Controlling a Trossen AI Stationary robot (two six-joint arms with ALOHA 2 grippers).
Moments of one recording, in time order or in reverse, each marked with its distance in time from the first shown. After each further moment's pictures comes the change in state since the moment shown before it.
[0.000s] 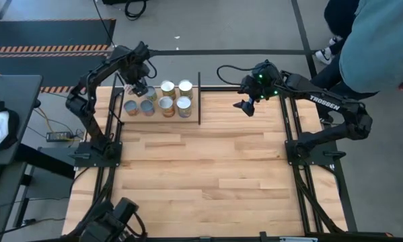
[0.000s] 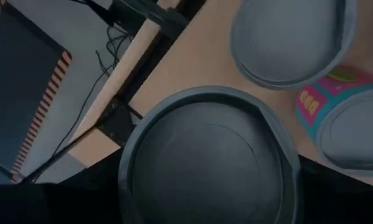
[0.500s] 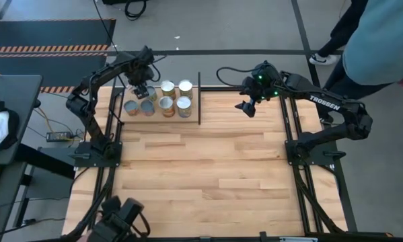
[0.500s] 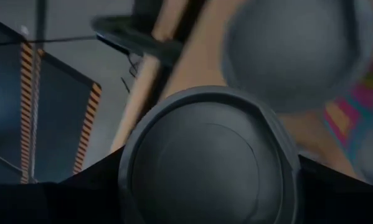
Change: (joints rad) left arm -0.027 -0.004 -0.112 0.168 -0.069 0.192; right arm 0.002 0.000 0.000 -0.041 0.025 0.006
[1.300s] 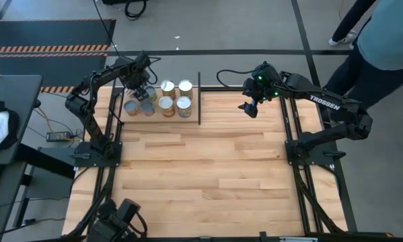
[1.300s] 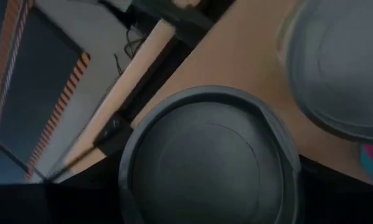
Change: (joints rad) left arm 0.041 0.000 -0.118 0.116 -0.006 -0.204; right arm -0.008 0.000 0.000 -0.064 0.052 -0.066
